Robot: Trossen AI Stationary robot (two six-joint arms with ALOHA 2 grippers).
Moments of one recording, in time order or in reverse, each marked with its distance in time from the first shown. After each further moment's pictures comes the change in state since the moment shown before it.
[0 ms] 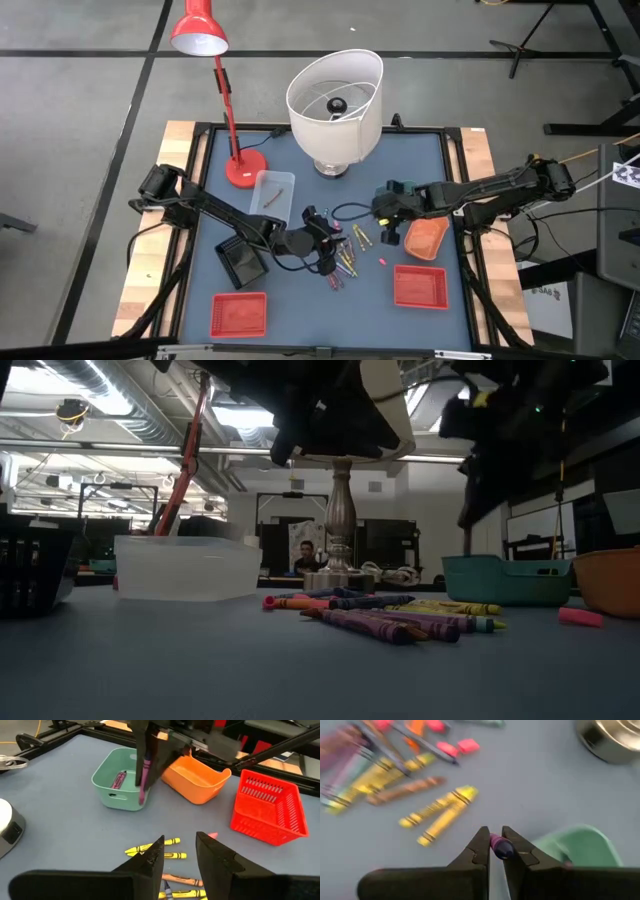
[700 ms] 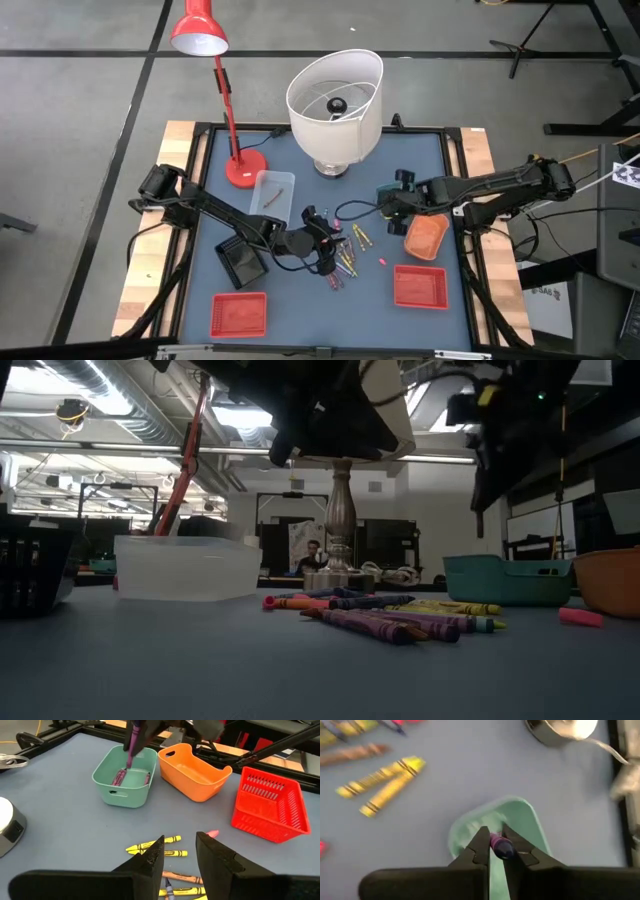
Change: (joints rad) left arm 0.000 0.000 0.000 -0.009 -0.001 0.000; right arm 0.000 -0.001 0.125 -0.290 0.179 -0.047
